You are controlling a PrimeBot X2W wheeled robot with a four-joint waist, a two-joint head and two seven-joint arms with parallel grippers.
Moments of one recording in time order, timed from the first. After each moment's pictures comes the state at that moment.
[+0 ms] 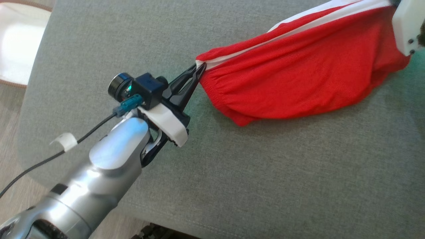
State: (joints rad) left arm -0.84 0.24 -0.97 0.61 -0.66 -0.13 -0.25; right arm -1.16 -0.67 0.90 0.64 0.59 0.13 0.46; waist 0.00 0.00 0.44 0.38
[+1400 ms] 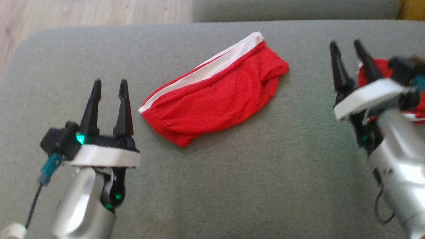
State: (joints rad) left arm -0.38 0.19 -0.29 0.29 -0.53 -0.06 -0.26; right arm -0.73 -0.34 0.51 0.75 0.71 0.13 -0.25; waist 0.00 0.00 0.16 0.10
